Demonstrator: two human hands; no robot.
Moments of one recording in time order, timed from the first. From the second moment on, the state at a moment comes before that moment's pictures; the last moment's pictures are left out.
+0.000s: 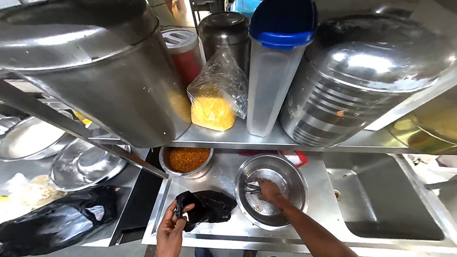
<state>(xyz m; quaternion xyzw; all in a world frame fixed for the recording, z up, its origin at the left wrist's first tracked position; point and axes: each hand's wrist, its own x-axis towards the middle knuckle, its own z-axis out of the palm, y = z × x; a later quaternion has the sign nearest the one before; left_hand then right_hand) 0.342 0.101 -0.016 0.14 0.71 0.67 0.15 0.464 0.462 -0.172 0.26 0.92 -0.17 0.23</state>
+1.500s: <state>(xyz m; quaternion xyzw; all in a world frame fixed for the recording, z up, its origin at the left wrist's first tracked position) 0.316 0.113 -0.015 0.10 0.69 0.69 0.20 0.424 0.295 -0.060 0.22 0.52 -0.78 -0.29</state>
